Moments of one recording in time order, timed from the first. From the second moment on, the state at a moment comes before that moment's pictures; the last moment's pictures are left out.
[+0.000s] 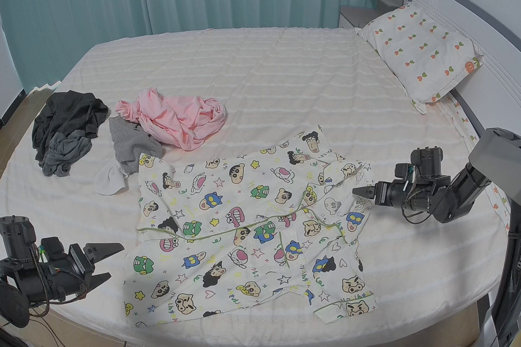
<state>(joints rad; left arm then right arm) 0.16 1.44 -0.02 -0.81 -0.55 -0.80 0.13 2.25 -0.95 -0.73 0.31 0.26</state>
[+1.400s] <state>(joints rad) 0.16 1.44 -0.02 -0.80 -0.55 -0.80 0.21 2.33 -1.10 -0.56 0.18 0.18</state>
